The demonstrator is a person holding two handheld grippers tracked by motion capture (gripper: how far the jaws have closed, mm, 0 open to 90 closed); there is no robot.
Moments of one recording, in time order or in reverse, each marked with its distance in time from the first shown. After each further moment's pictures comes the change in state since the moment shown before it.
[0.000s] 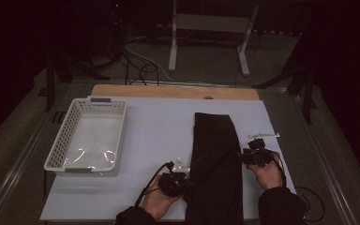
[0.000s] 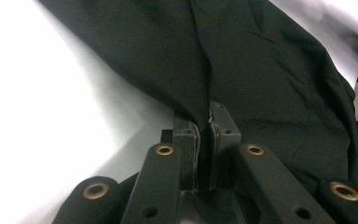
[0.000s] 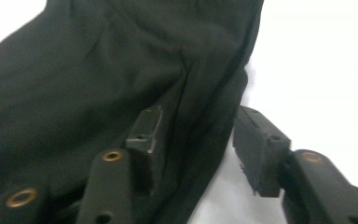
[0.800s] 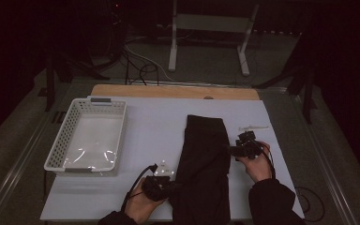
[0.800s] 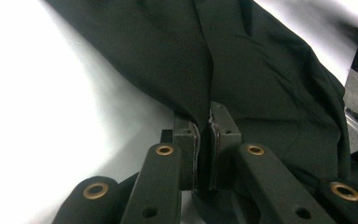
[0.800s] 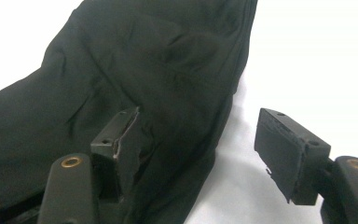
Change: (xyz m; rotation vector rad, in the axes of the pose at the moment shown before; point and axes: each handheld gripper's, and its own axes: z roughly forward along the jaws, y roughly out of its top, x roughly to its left) left arm 0.012 -0.025 -0.037 -0.021 0.018 -0.002; right arm 0.023 0.030 0.013 -0.064 0.029 -0.014
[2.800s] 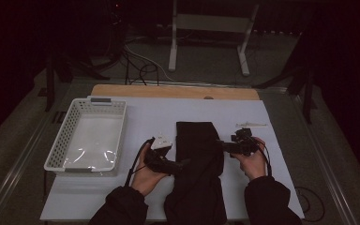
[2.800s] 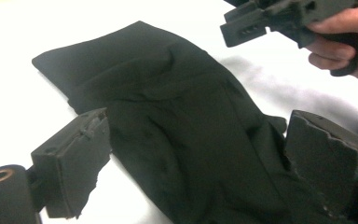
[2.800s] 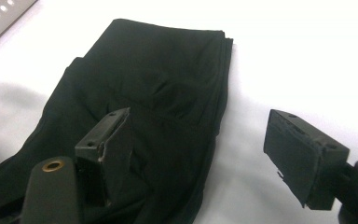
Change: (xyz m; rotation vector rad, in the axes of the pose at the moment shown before) left arm 0.040 0.061 -0.001 -0.224 0.079 -0.025; right arm 0.012 0.011 0.001 -0.082 0.073 0.010
